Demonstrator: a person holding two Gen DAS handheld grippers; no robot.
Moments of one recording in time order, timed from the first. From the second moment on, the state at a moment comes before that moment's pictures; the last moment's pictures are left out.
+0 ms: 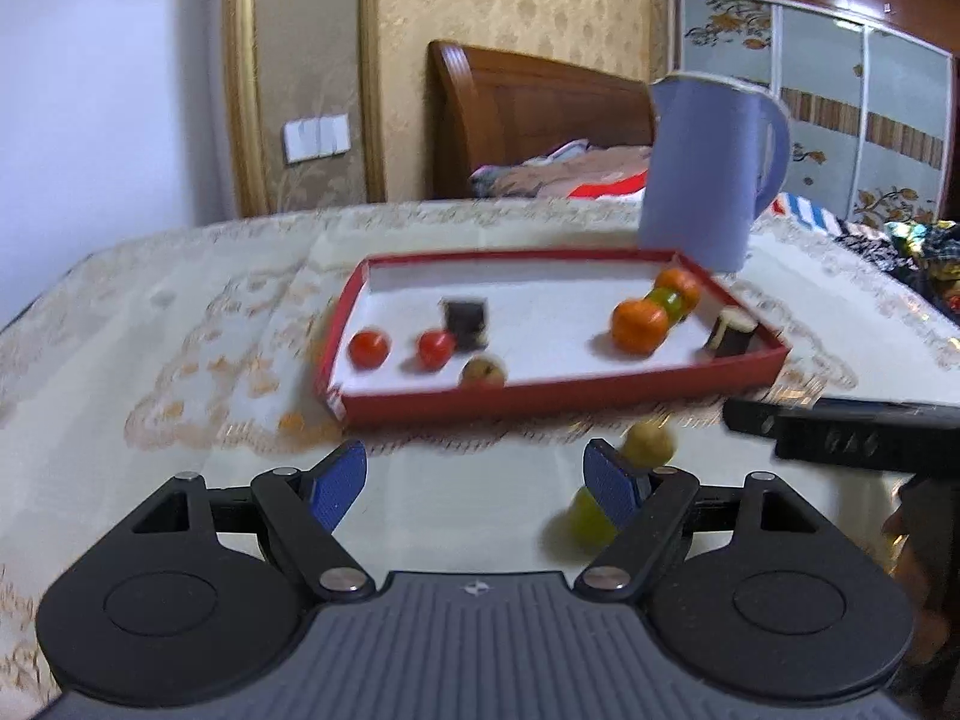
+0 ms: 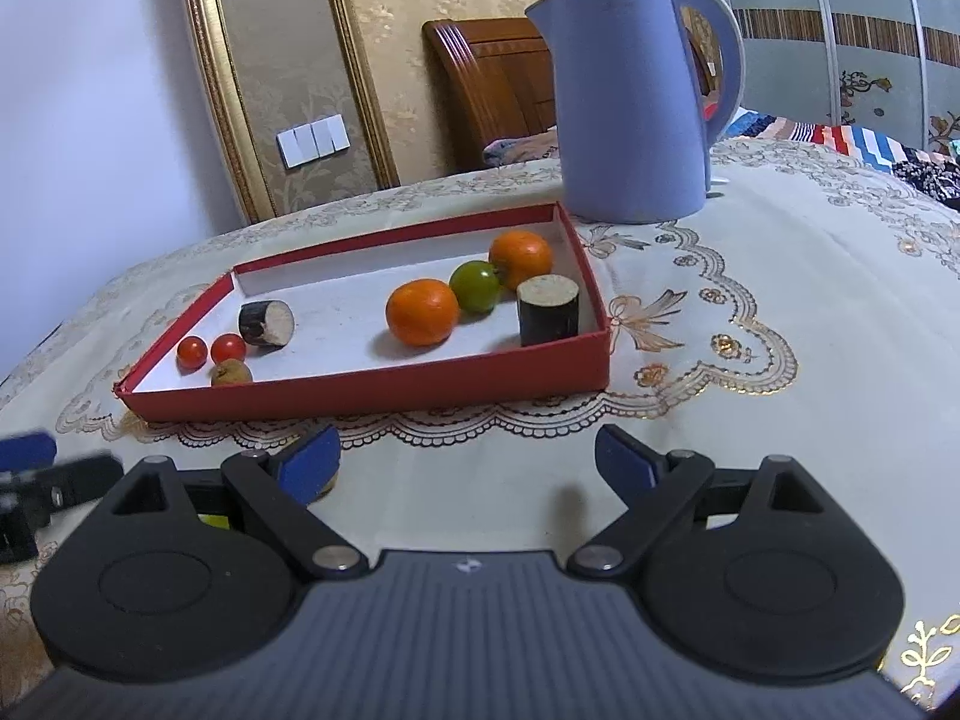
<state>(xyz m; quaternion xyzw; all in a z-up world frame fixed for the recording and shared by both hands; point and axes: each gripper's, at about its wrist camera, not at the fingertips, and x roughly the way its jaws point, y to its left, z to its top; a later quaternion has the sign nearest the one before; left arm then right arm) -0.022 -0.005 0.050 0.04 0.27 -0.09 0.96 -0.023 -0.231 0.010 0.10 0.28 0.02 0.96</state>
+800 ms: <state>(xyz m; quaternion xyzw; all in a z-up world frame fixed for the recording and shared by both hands) -0.014 -0.035 0.018 0.06 0.27 -0.12 0.95 -0.020 -0.243 0.002 0.13 0.27 0.01 0.95</state>
